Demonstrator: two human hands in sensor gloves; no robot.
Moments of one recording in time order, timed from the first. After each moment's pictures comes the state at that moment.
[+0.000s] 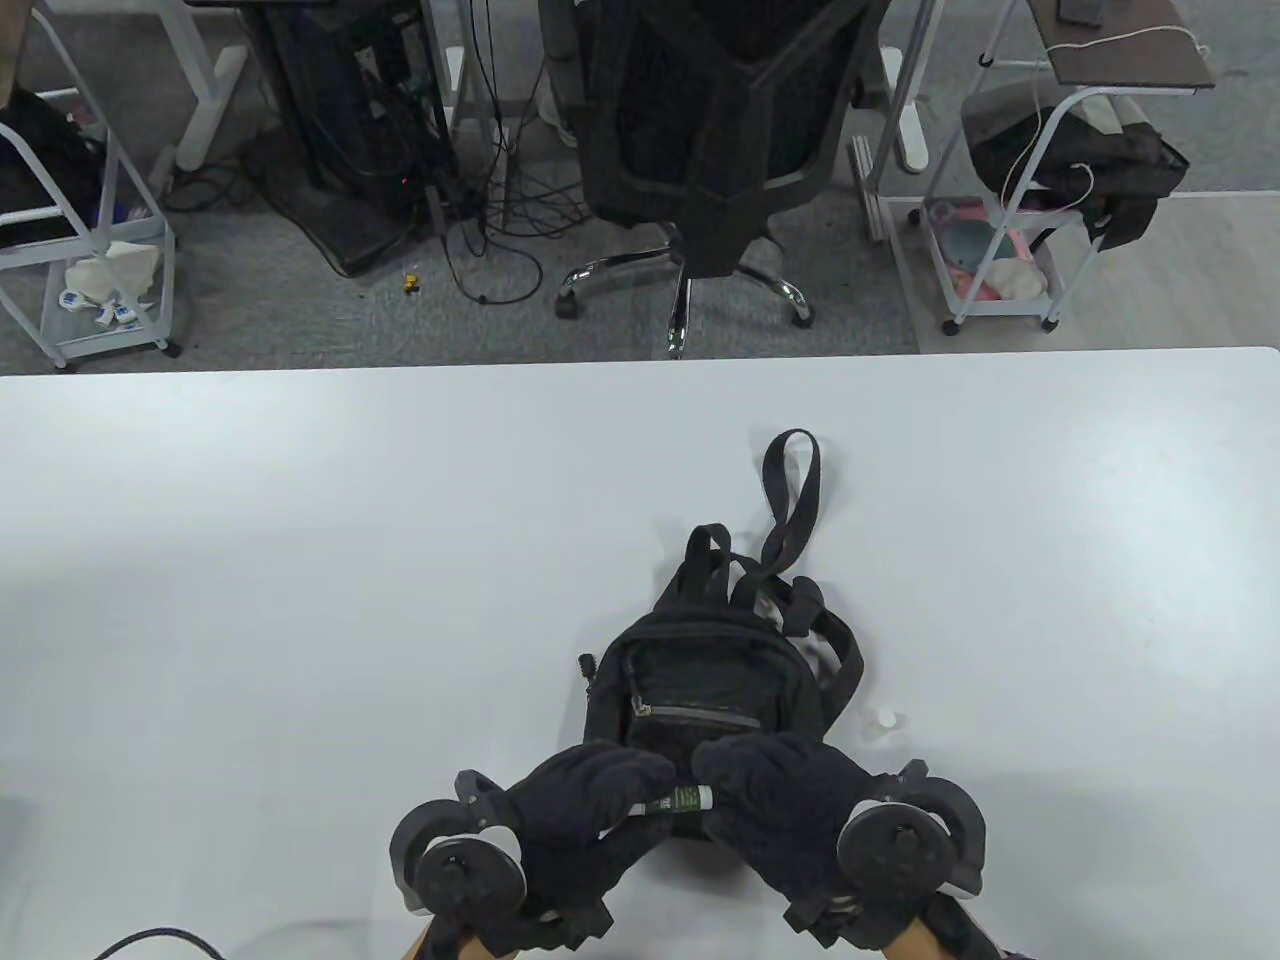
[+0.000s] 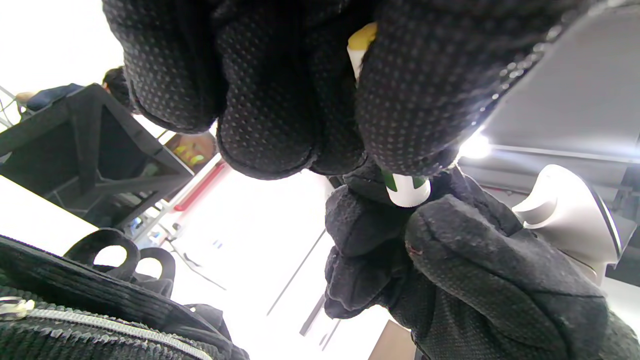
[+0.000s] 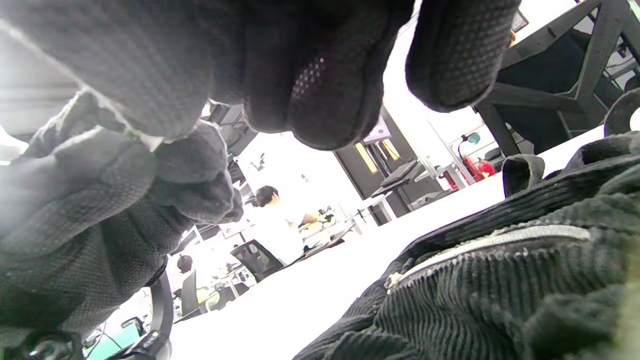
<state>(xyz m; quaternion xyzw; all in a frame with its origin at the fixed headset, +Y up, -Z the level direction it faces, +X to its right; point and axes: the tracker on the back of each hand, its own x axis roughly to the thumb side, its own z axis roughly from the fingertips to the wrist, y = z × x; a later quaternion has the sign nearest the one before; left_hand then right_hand) -0.124 -0.684 -0.142 0.16 -0.37 0.40 0.82 0.133 -0.685 -0.149 0.29 -0.12 0.89 0.33</state>
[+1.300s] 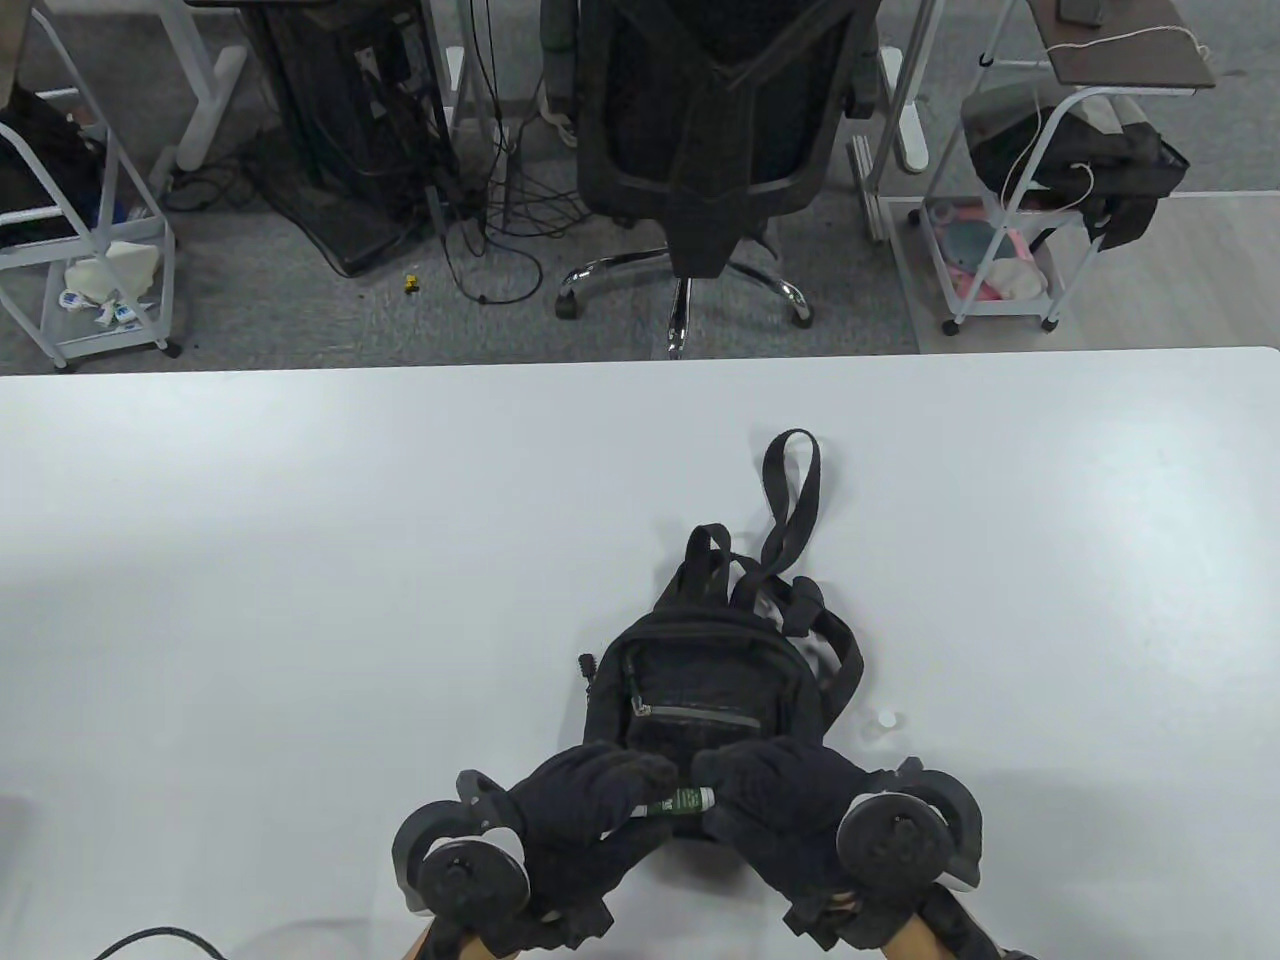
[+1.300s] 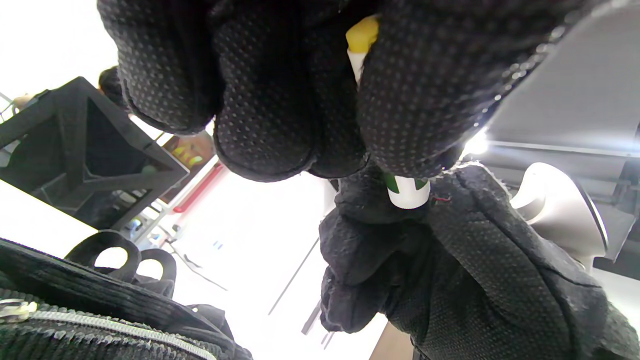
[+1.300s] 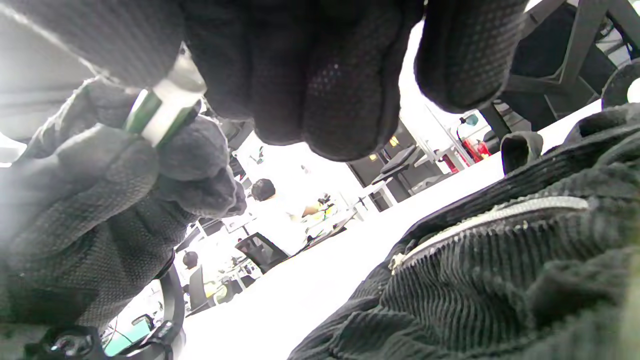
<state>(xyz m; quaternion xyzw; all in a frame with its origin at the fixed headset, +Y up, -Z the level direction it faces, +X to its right) -0.123 -0.684 -0.141 0.16 -0.37 0.39 0.83 0.134 -0.690 -0.153 0.30 -0.08 0.88 0.35</state>
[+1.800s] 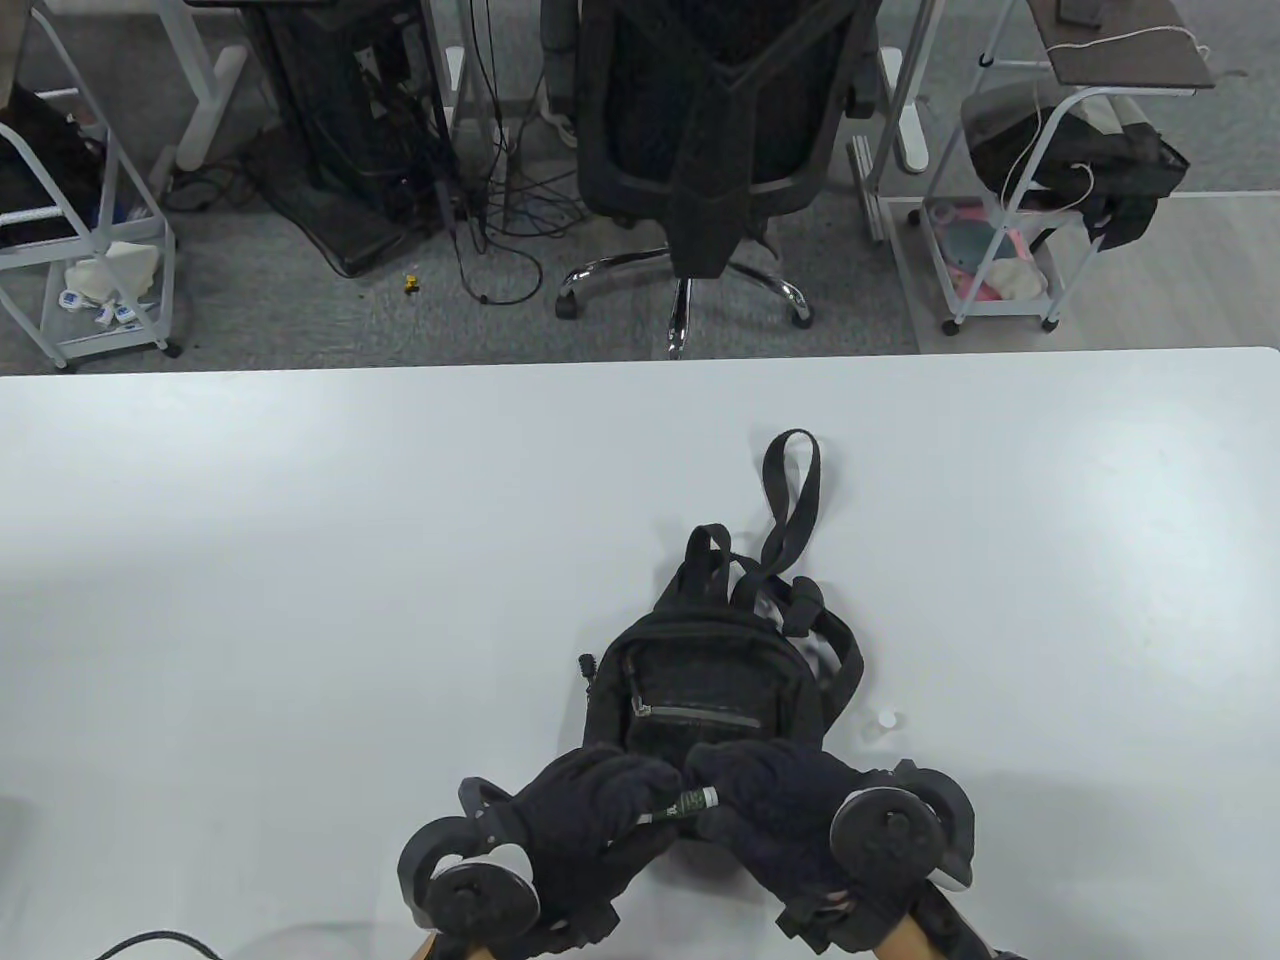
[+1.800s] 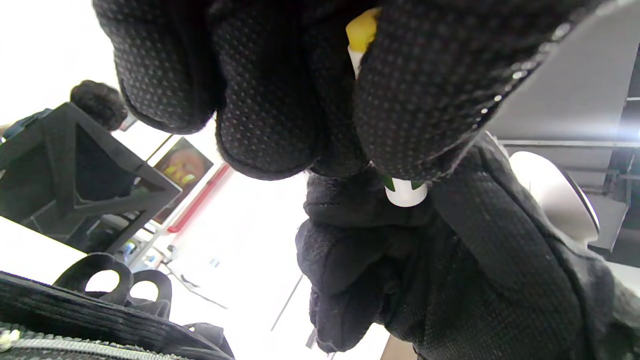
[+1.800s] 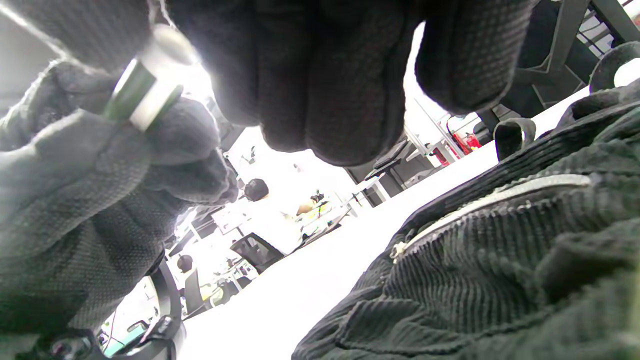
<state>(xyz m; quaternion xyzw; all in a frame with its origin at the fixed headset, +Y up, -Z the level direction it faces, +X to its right) -0.115 -0.682 -0.132 0.19 -0.38 0.36 0.83 0.128 -0.694 -0.153 0.28 -0.07 0.89 0.36</state>
